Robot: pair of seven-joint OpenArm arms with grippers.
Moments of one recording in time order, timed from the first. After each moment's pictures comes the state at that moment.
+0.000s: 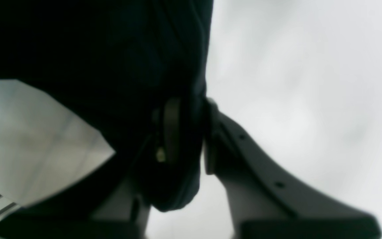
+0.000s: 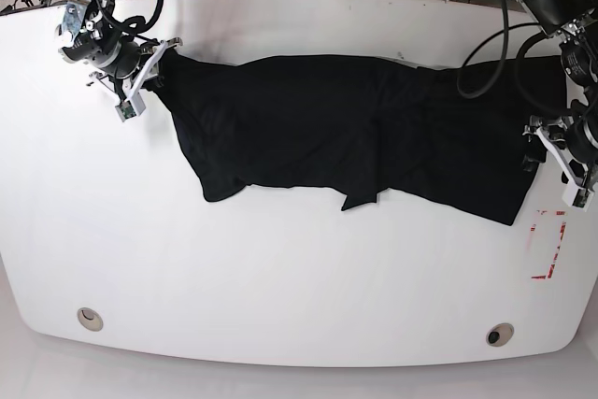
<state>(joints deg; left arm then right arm) -5.2 -22.3 -34.1 100.0 -29.5 -42.9 75.7 -16.9 11.9 25.4 101.2 24.4 40.5 -61.6</state>
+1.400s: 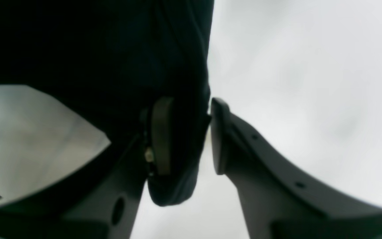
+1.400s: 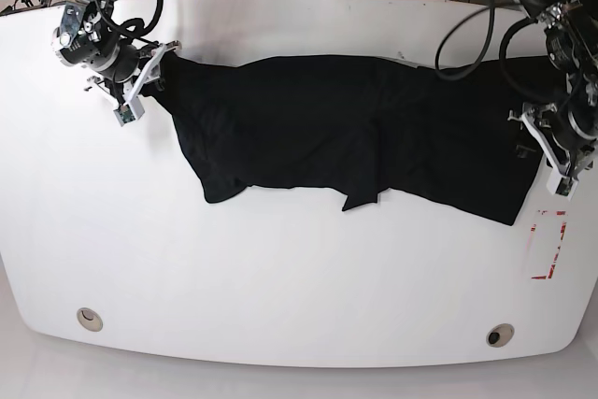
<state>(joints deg) -5.2 -18.4 -33.1 102.4 -26.8 -42.6 78.7 -16.1 12.1 25.4 102.9 24.2 40.5 -63.2</state>
